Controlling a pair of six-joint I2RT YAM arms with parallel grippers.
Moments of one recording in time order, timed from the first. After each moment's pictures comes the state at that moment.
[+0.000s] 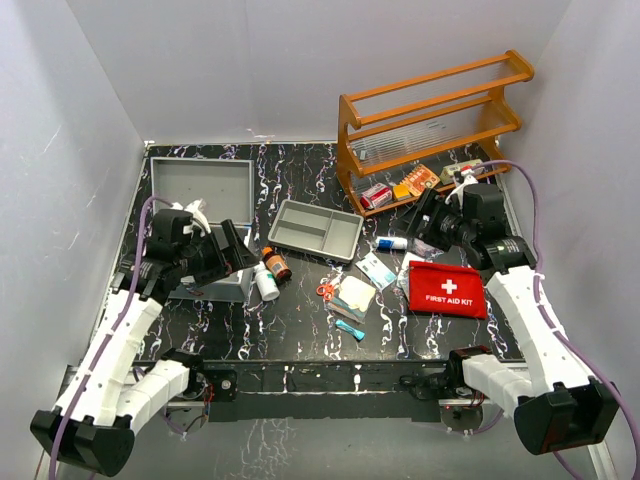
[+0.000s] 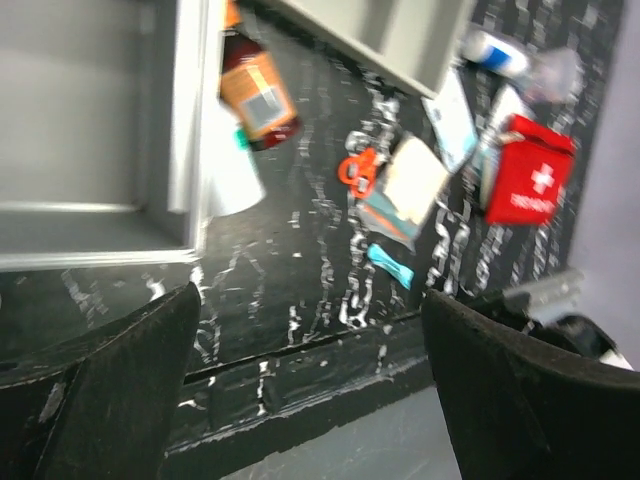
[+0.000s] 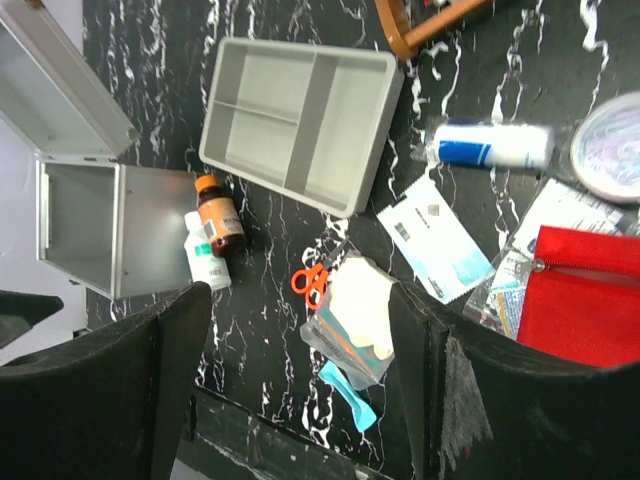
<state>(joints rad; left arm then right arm) -0.26 0.90 0.97 -0.86 0.34 -0.58 0.14 0.98 0.99 -0.56 -0.33 0.58</state>
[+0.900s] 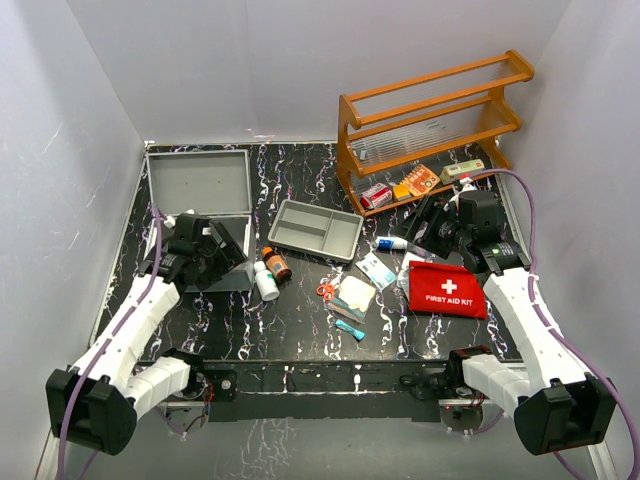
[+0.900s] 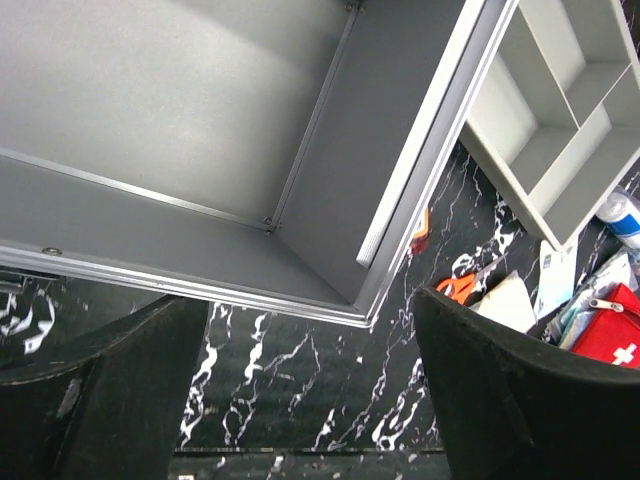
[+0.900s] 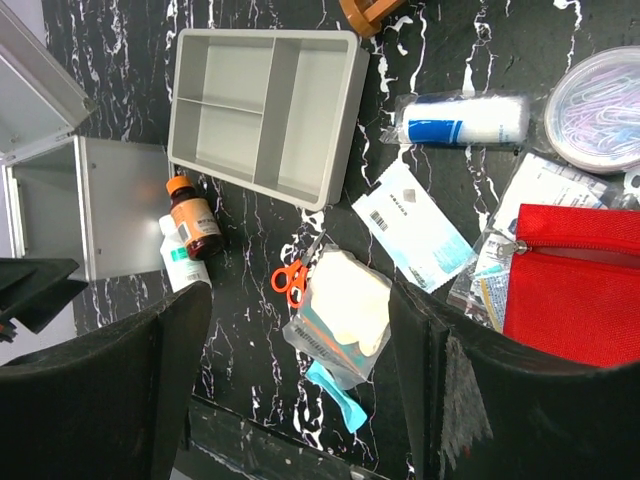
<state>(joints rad) -0.26 0.99 0.80 -0.75 -0.04 -0.80 0.14 0.99 0.90 -0.54 -0.31 0.61</state>
